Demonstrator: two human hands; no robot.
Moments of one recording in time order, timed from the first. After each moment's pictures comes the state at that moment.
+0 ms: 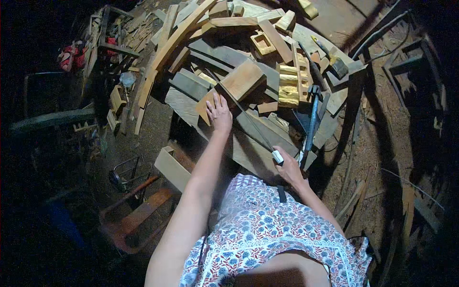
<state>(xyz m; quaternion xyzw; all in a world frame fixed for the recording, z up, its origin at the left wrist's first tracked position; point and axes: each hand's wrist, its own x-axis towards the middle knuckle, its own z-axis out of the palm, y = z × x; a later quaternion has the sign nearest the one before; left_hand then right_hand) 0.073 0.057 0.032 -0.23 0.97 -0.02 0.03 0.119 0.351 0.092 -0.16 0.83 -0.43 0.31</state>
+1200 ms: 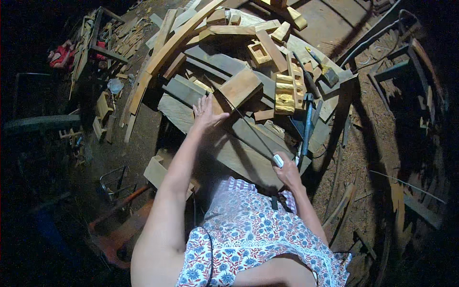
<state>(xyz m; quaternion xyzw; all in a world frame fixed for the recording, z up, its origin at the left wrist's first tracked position) 0.050 -0.005 0.052 -0.19 0.96 0.18 0.13 0.117 0.341 0.116 -0.12 0.88 -0.40 0.23</state>
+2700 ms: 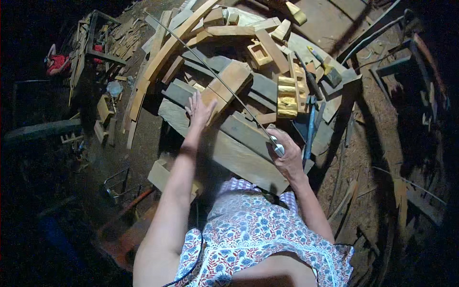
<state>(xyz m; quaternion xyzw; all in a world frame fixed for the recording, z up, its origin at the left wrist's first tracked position) 0.031 -0.034 0.051 -0.25 0.94 0.22 0.10 0.052 0.281 0.187 -0.22 0.81 -0.53 0.07</state>
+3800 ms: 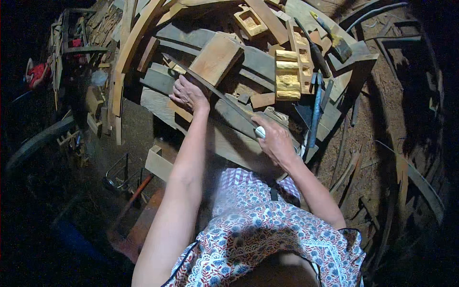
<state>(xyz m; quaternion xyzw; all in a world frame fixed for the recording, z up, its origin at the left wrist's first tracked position) 0.003 -0.012 -0.008 -0.41 0.90 0.00 -0.14 0.033 0.258 0.121 -0.20 0.88 -0.32 0.29</state>
